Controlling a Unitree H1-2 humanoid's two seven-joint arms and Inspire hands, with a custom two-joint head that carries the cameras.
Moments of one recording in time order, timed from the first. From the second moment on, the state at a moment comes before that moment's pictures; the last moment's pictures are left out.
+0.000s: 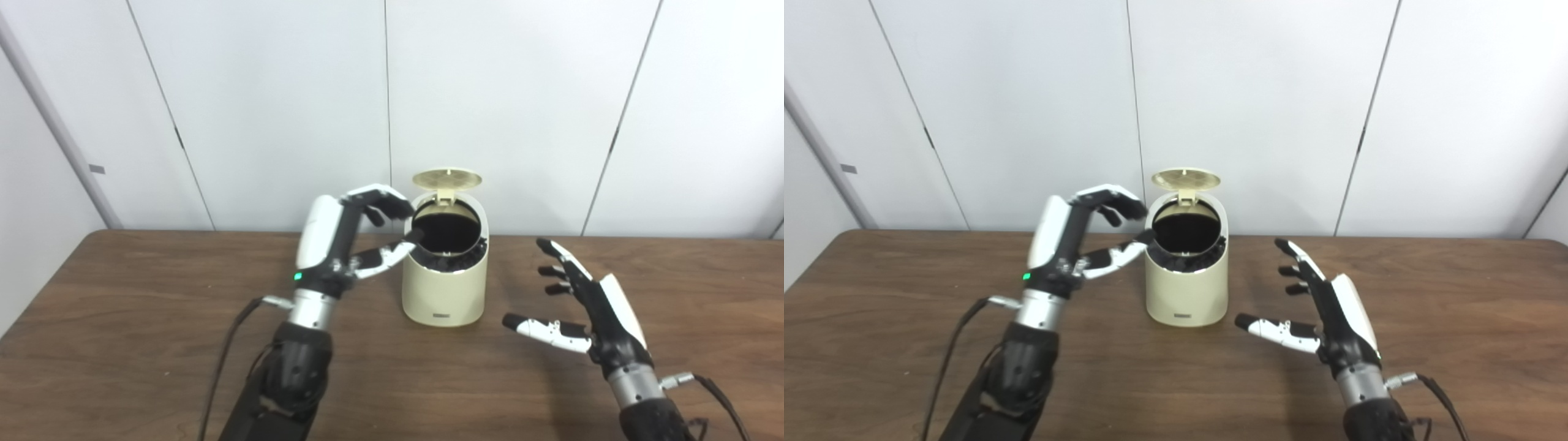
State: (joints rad) left arm -0.42 0.11 -0.14 -0.01 0.41 -0.19 0.20; right arm -0.23 -0.19 0.08 -0.13 -0.44 0.10 -0.01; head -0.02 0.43
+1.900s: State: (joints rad) left arm -0.15 0.04 -0.07 -0.07 0.20 -0.13 0.06; right arm -0.66 -0.28 0.24 -0.02 -0.66 0.08 0.18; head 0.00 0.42
